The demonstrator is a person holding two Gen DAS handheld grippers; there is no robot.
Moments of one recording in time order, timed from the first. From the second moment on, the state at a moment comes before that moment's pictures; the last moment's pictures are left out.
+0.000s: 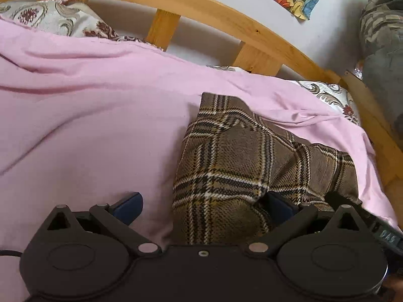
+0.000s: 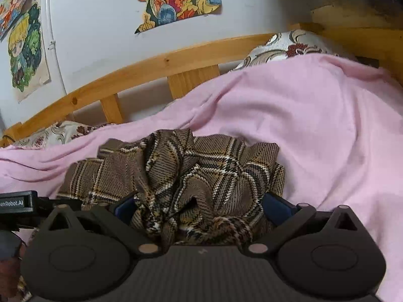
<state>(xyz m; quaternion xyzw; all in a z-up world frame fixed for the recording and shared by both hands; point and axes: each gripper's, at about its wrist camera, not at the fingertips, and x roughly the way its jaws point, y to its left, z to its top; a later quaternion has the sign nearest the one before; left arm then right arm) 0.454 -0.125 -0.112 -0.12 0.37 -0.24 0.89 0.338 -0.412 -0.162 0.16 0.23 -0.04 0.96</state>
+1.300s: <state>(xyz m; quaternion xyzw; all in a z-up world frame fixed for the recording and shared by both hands) 0.445 -0.089 -0.138 -0.18 0.44 -0.33 0.82 0.352 -0.431 -0.179 0.30 0.31 0.05 0.90</state>
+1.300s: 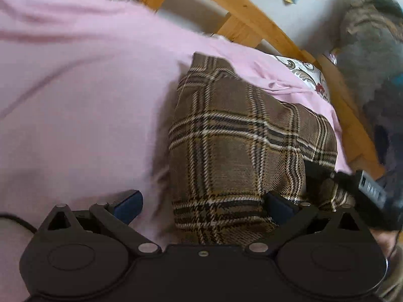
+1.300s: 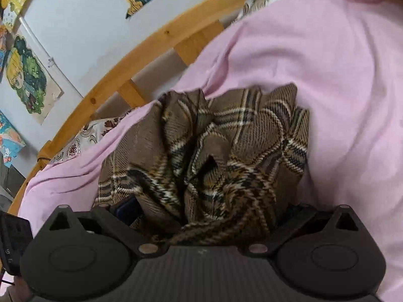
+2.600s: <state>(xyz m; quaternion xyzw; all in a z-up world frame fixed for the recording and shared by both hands) 0.448 0.002 -0.069 -0.12 0.42 -0.28 0.85 0.393 -0.315 -0.135 0.22 0.26 0.20 0.92</state>
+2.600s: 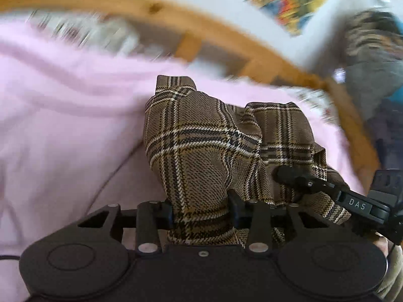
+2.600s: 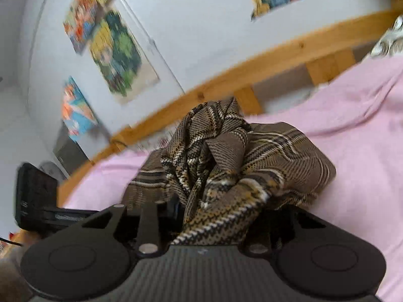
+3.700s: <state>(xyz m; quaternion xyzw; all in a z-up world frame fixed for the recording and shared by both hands) 0.233 0.031 0.028 -0.03 0.27 -0.14 0.95 0.191 -0.244 -0.037 0.08 0.14 0.05 0.98</state>
